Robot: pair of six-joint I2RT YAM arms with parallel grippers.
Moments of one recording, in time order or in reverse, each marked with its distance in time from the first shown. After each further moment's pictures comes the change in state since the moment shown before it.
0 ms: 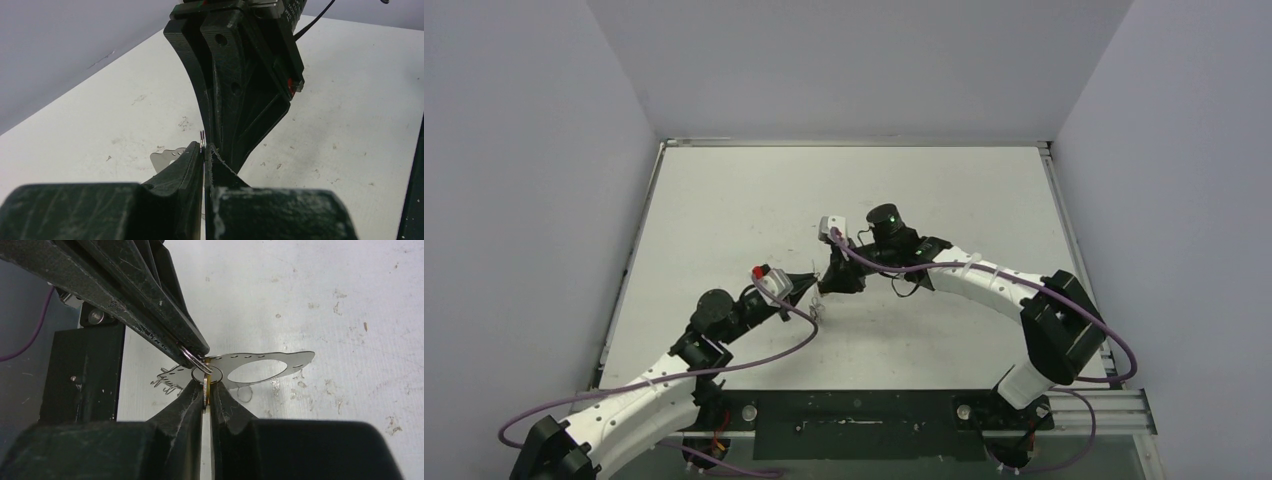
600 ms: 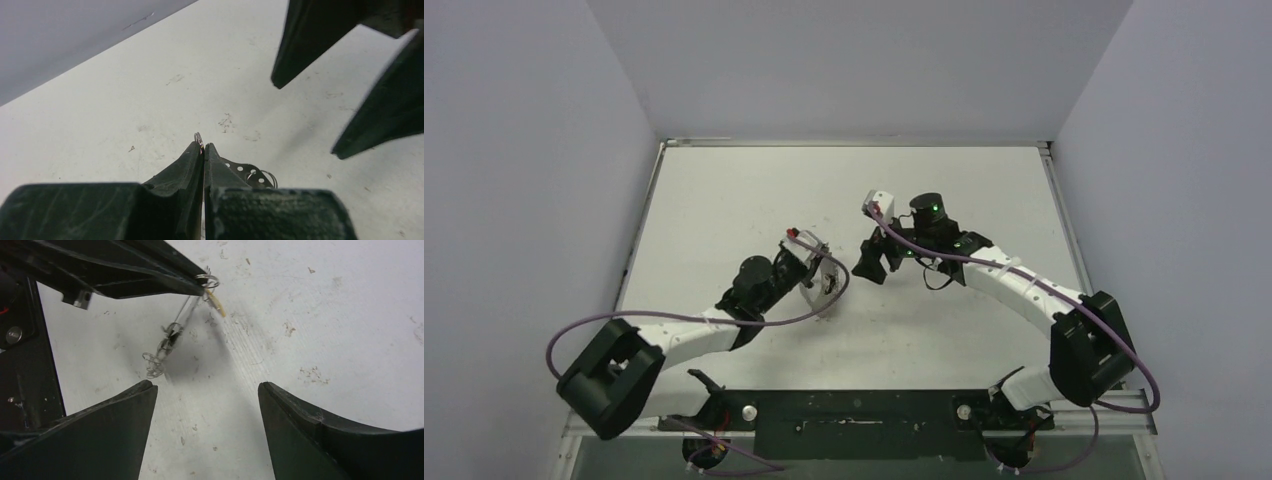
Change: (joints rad) left arm 0.003 0.513 0.125 0.294 -0.193 -0.016; right arm -0.176 -0.132 -0.069 -0.092 0.186 0.026
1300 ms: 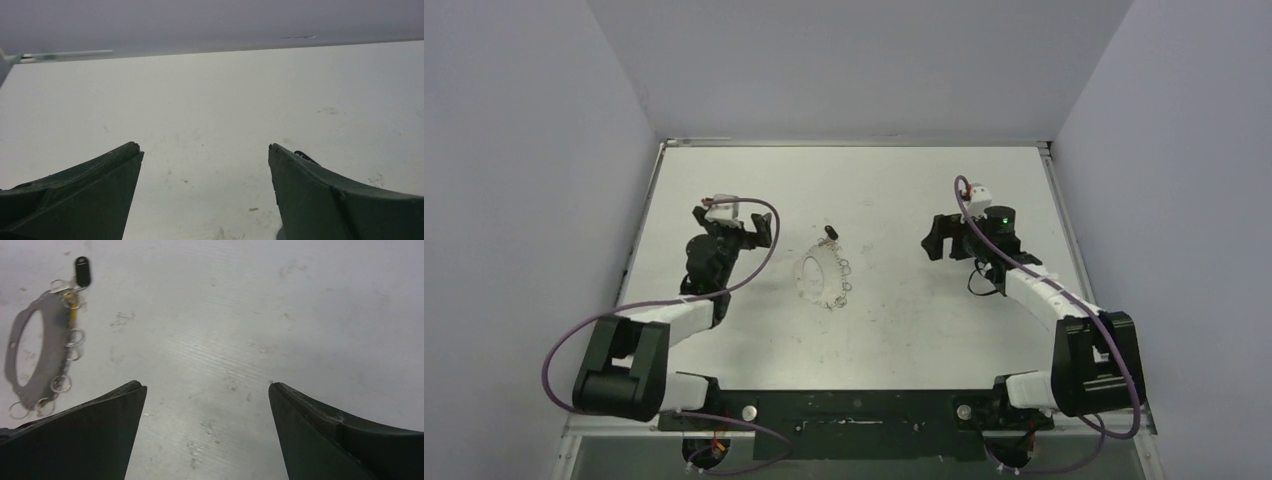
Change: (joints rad) left arm 0.474 0.197 0.066 0.185 -0.022 -0.191; right arm -0.417 -0.097 -0.279 0.222 0.248 0.267
